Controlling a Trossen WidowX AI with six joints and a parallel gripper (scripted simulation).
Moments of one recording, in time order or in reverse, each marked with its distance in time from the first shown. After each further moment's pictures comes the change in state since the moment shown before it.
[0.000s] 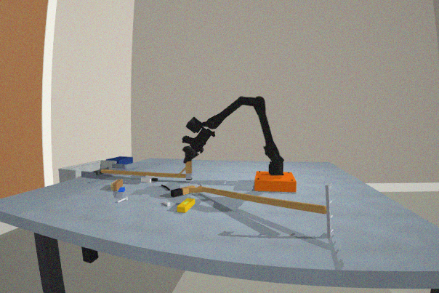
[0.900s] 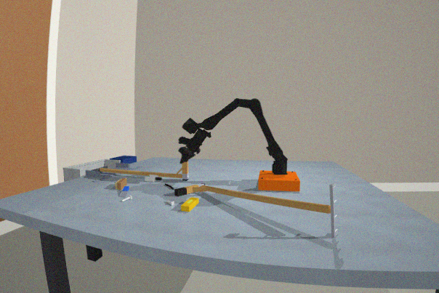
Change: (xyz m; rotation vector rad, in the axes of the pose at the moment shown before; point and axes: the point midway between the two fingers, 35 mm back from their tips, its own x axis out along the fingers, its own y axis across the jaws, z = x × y) arm 0.031 -0.003 0.029 0.001 -0.001 -0.001
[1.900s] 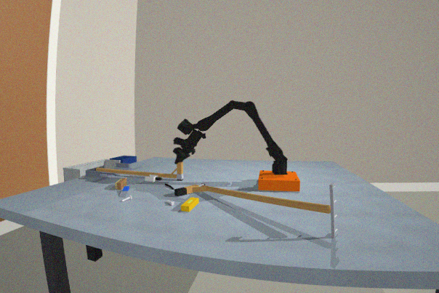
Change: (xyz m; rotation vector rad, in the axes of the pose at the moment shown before) arm 0.021 -0.002 0.022 0.002 -0.012 0.000
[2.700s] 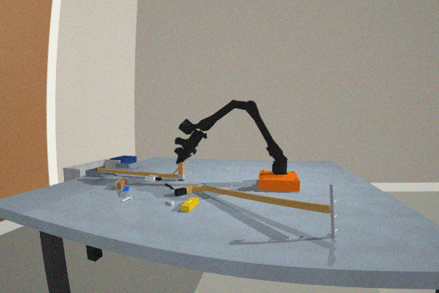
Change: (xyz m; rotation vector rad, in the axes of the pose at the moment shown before) arm -0.005 0.002 -0.006 0.001 0.002 -0.001
